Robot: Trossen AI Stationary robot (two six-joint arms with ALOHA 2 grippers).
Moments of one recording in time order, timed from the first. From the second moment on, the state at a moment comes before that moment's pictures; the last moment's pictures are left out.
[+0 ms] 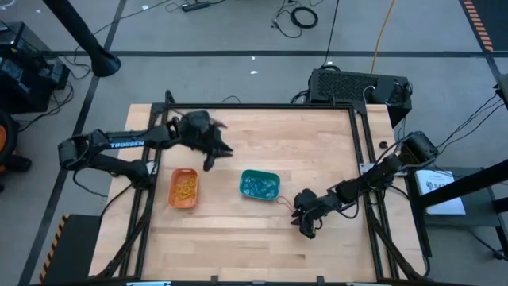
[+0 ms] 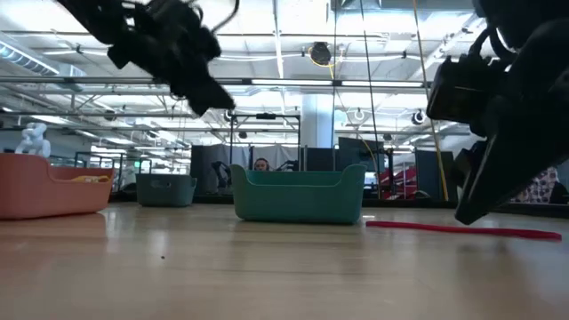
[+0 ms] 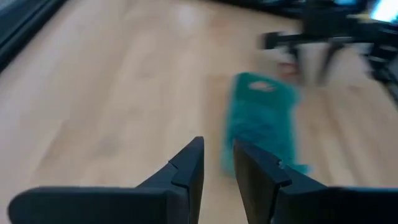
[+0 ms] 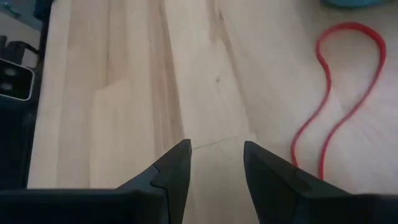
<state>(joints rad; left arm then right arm) 0.45 1.20 0.69 -0.09 0.47 0.08 0.46 1.55 0.51 0.26 0.07 0.79</state>
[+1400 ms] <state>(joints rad) -0.09 1.44 0.54 0.40 0.23 0.16 0.54 1.55 0.52 0.04 0.26 0.80</state>
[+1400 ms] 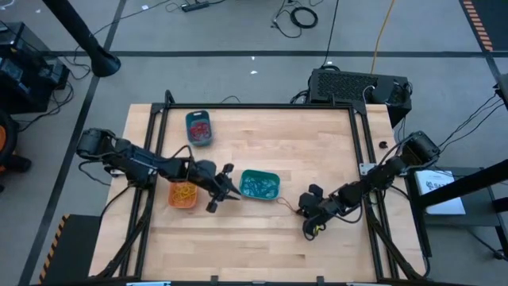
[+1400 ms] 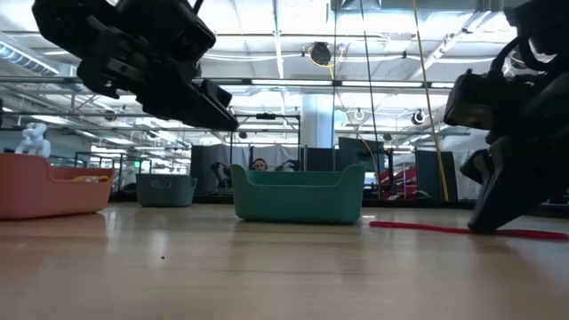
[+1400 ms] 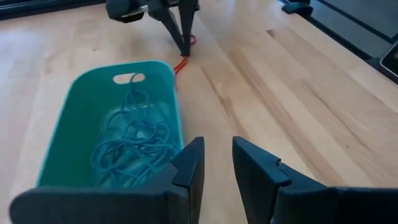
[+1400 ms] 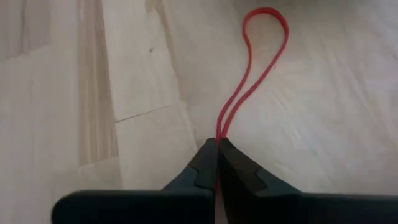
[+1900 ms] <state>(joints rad) -0.22 1.48 0.54 0.59 0.23 0.19 0.54 1.51 0.53 0.37 0.25 0.48</state>
